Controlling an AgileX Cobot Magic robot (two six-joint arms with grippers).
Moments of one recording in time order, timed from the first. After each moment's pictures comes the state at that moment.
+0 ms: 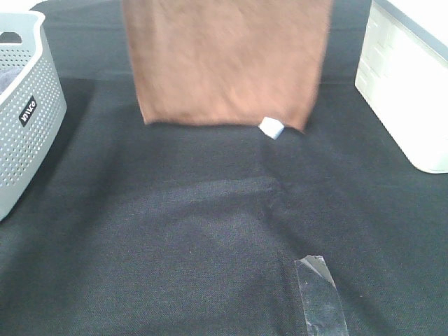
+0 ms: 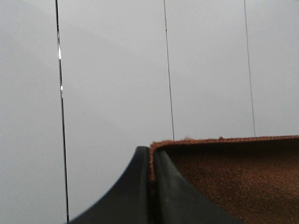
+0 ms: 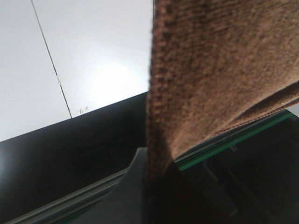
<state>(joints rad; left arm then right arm) -0.20 2.12 -2.40 1.13 -0.14 -1.11 0.05 2.13 -2.44 1.52 0.34 1.79</state>
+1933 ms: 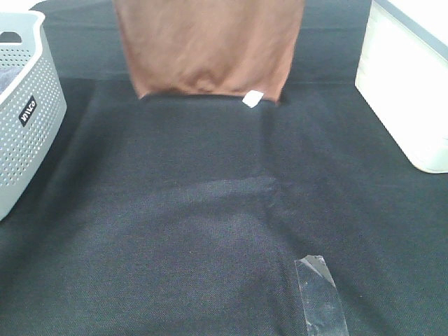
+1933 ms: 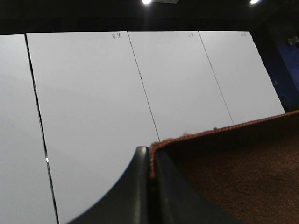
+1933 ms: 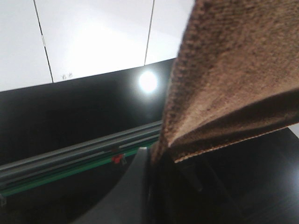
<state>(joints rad) -0.05 2.28 -2.54 0.88 -0.52 -0.78 0.07 2.35 -2.79 1.52 0.31 1.66</state>
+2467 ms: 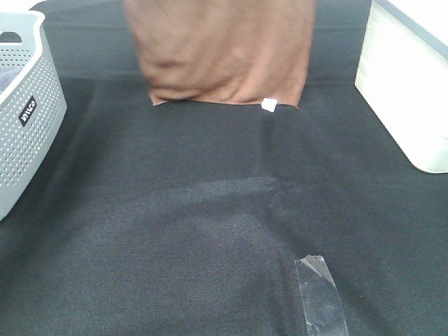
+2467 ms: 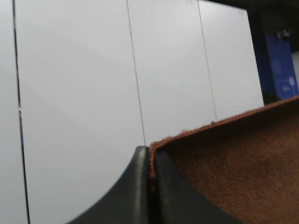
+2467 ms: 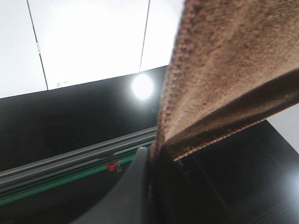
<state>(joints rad) -0.04 2.31 -2.45 1.07 -0.55 -1.08 0.06 2.38 -2.81 1.51 0.34 1.64</state>
